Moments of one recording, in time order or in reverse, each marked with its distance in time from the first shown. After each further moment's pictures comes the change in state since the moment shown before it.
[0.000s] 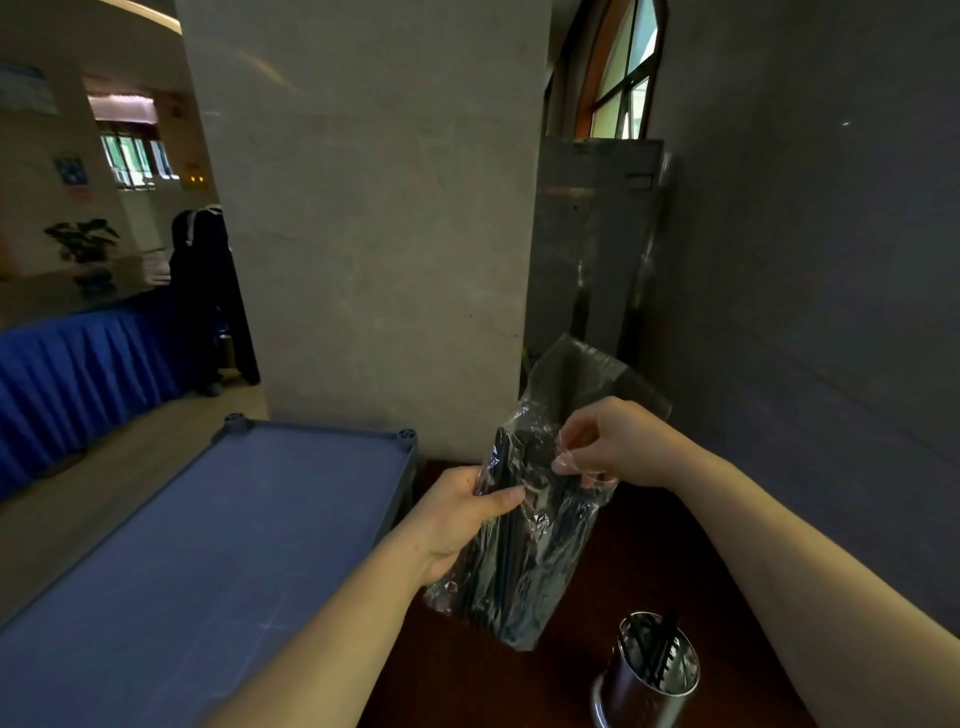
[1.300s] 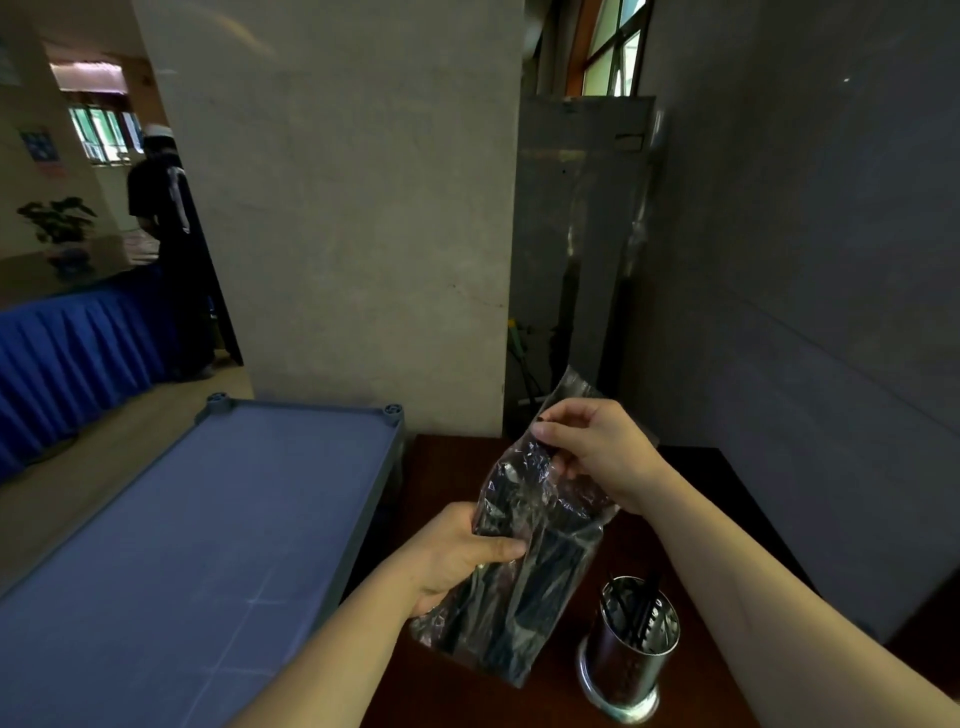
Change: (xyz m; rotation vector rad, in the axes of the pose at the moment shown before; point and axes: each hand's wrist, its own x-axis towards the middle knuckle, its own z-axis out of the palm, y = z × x) left_hand -0.011 -0.051 0.016 0.089 -0.174 -0.168; right_hand -0.011 0.025 0.052 0.782 0.226 0.038
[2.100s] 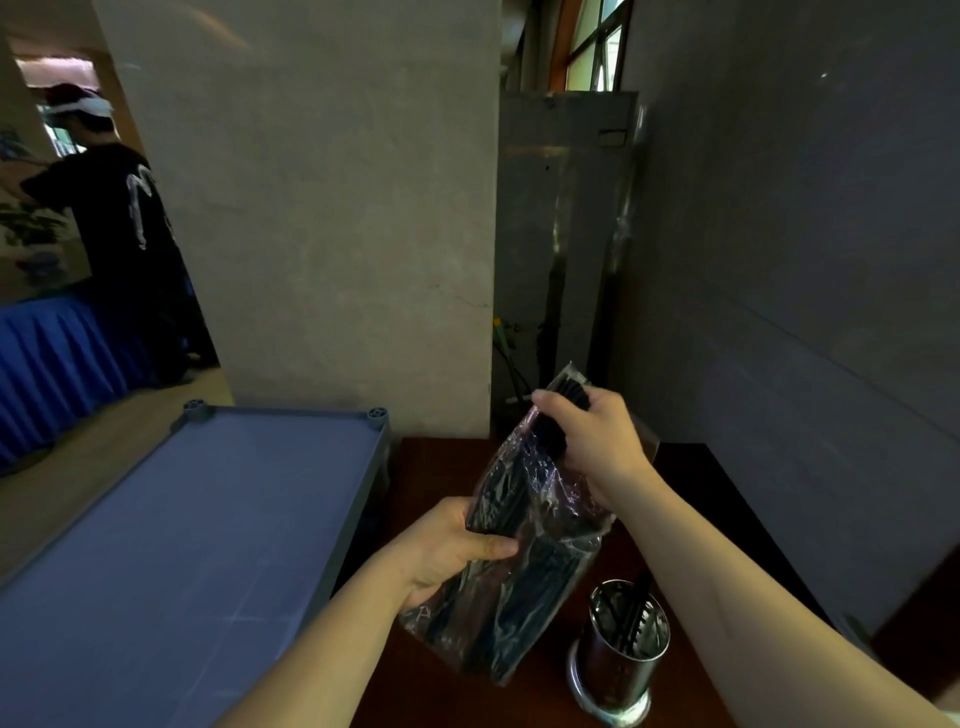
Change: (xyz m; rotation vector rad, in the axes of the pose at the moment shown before) left_hand 0.021 0.008 -0.003 -0.012 -0.040 0.002; right_hand 0.006 -0.006 0.005 0.167 0.273 0.013
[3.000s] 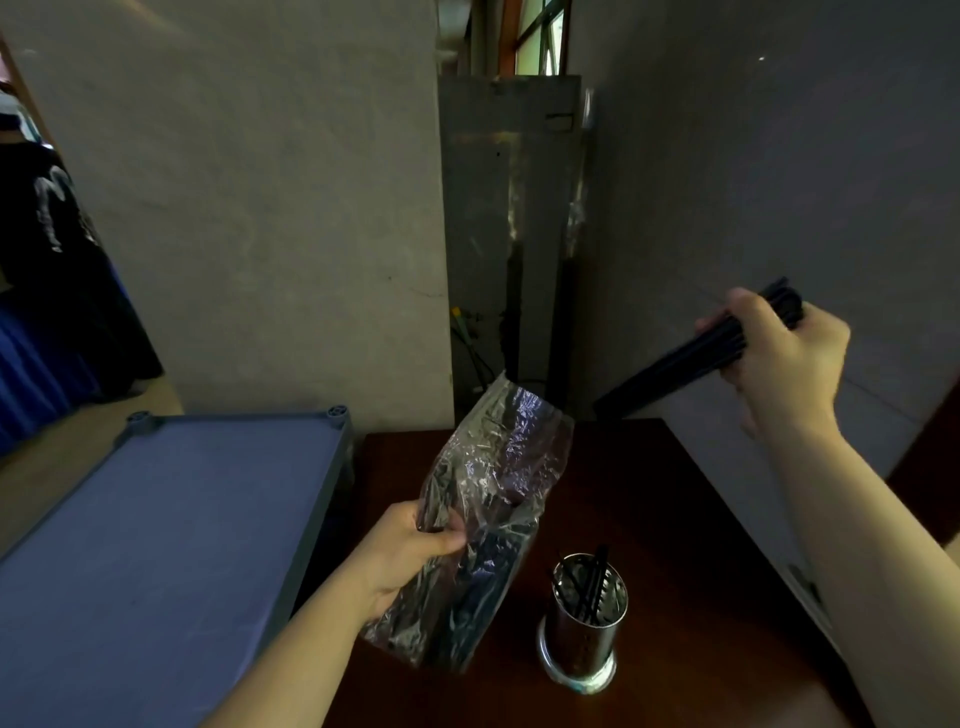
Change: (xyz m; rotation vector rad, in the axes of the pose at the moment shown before) left_hand 0.006 -0.027 0.003 0.062 0.198 -0.017; right_hand -0.013 -0.057 -0.155 0.052 0.574 -0.375
